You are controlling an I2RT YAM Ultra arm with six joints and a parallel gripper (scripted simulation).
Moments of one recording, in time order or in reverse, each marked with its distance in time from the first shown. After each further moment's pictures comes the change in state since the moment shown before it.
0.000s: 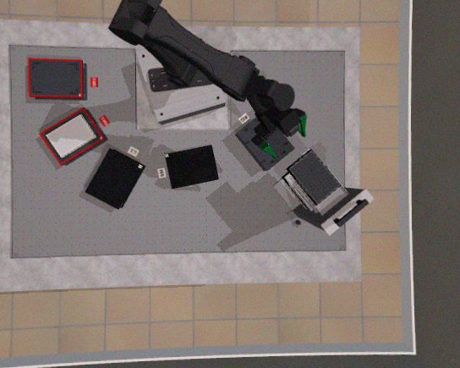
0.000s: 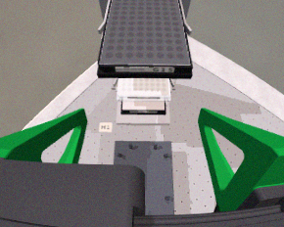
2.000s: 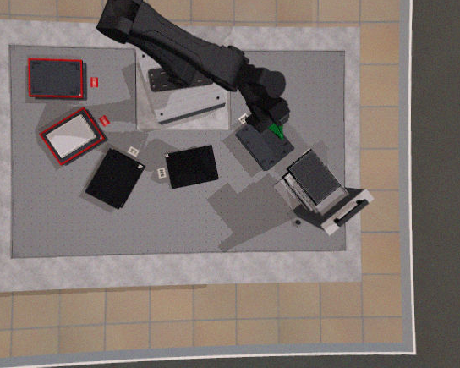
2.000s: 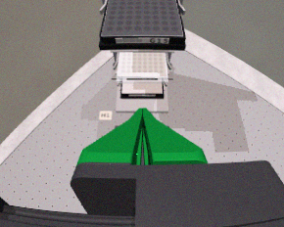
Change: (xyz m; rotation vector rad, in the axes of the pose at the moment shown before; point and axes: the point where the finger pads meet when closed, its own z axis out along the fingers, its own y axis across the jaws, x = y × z) arm 0.019 -0.001 -0.028 0.007 0.001 0.004
